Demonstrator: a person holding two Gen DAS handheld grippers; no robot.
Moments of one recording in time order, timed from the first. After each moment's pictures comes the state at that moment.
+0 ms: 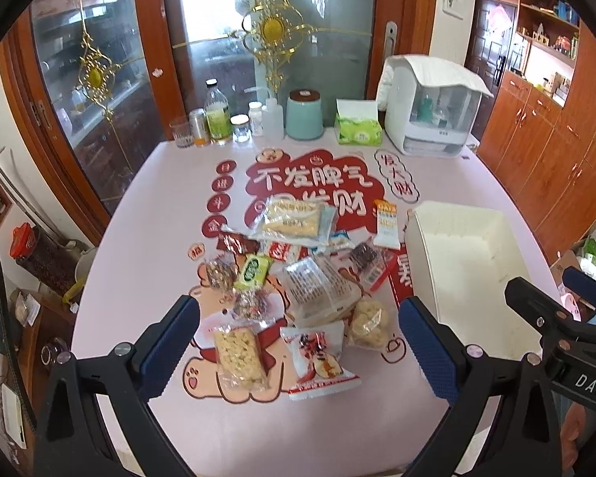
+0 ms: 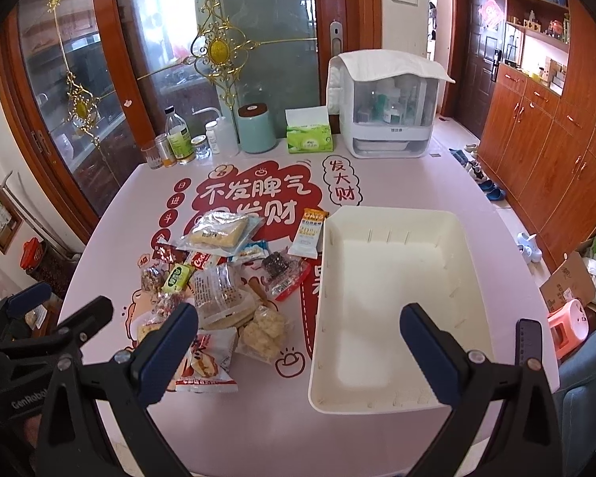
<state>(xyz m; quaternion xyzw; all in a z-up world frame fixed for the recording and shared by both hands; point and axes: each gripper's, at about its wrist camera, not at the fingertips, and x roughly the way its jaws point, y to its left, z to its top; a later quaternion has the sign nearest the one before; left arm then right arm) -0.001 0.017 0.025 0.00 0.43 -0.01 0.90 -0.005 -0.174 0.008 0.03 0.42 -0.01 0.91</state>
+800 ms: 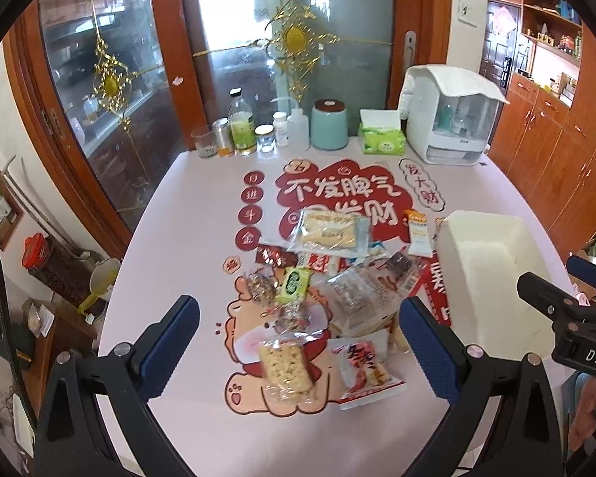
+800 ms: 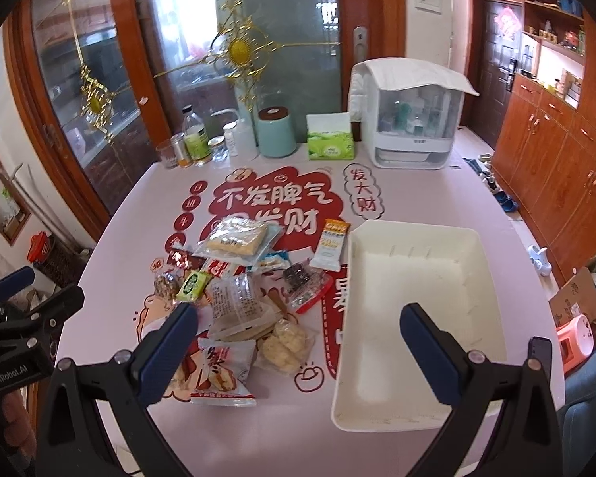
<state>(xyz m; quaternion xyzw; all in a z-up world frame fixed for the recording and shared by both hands) 0.004 0.075 0.023 0.02 0.42 0.00 0.91 0.015 -0.147 0.006 0.01 0.42 0.03 0.91</state>
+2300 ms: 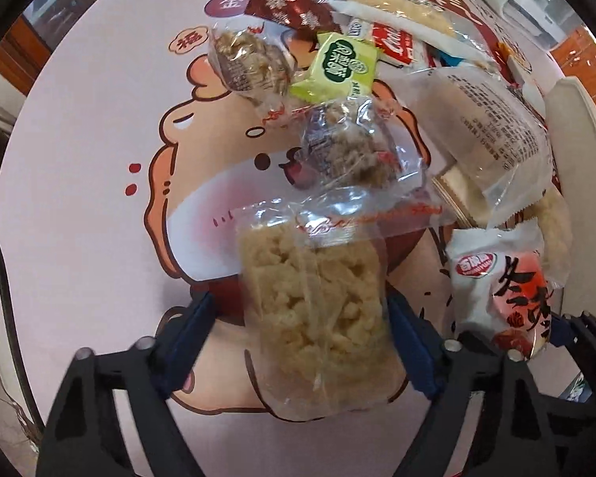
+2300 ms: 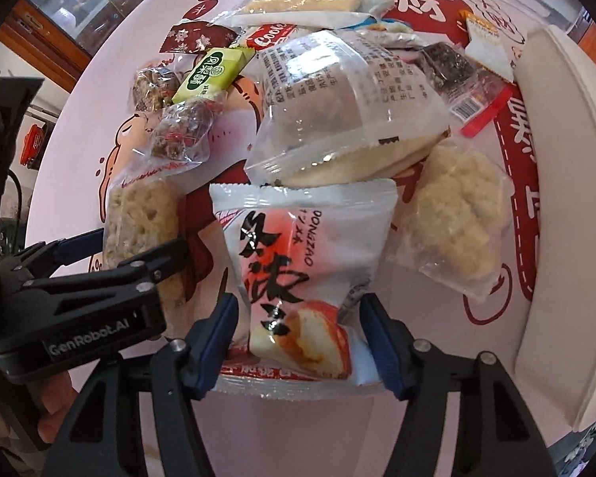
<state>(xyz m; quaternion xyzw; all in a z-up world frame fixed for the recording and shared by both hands) 0.081 0.119 -0.244 -0.04 0.66 -0.02 0.75 0.064 -0.034 -0.231 0.00 0.65 0.08 0.75</state>
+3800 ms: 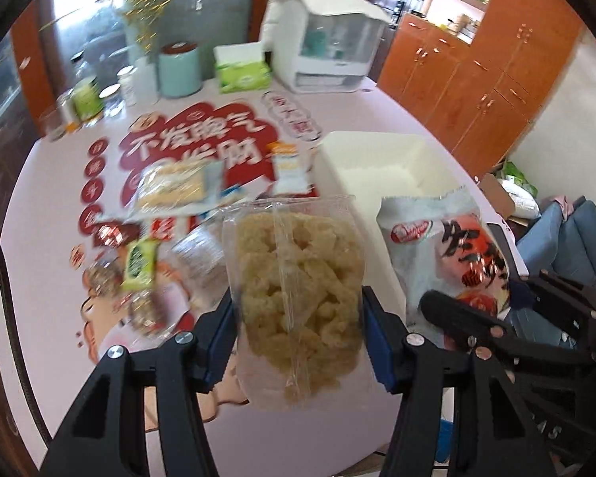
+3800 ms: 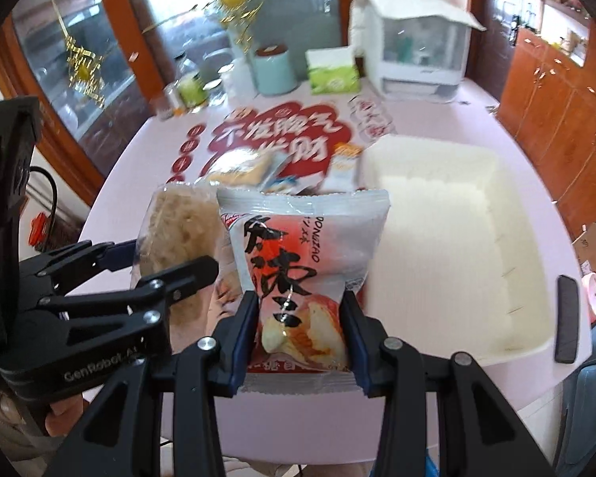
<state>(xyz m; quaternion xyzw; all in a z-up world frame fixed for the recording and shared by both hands) 0.045 -0.030 -0.055 0.03 0.49 -0.23 0.84 -0.006 -0.147 -0.056 0.05 0.49 0.02 0.87</state>
